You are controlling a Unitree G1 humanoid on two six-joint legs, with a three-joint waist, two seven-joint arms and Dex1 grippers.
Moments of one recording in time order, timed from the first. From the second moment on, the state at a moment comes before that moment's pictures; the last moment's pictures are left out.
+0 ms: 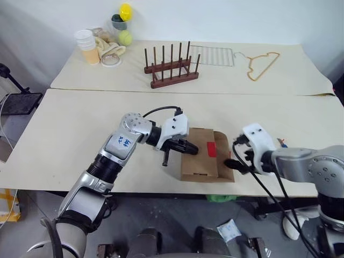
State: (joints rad) left arm -0.85 0.40 -0.37 0.19 -0.12 0.38 -1.19; right arm -0.45 -0.85 -0.06 -0.44 0.94 1.56 -0.05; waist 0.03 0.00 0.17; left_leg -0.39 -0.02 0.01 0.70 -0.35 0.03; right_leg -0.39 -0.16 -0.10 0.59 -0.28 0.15
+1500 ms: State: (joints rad) left arm -0.85 0.41 -0.37 0.20 -0.12 0.36 -1.20; right arm -0.62 -0.63 -0.24 0.08 1.02 1.61 0.33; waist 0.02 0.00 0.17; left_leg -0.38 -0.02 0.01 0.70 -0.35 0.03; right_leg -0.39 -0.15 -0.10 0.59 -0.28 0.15
